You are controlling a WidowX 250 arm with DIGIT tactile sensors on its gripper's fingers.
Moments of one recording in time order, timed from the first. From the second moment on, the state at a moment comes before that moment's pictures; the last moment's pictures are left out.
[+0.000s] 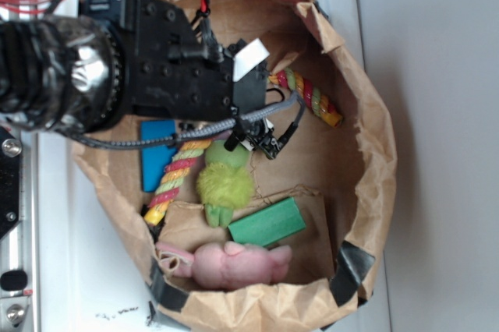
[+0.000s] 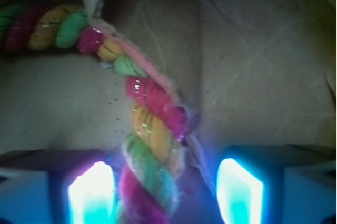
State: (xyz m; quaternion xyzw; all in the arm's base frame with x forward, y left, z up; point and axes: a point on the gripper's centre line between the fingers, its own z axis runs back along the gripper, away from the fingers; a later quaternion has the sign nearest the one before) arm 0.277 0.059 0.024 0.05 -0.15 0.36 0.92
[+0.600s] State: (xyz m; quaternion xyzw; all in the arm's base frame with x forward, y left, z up) arm 0.276 0.059 0.023 0.05 -0.14 0.38 0.91
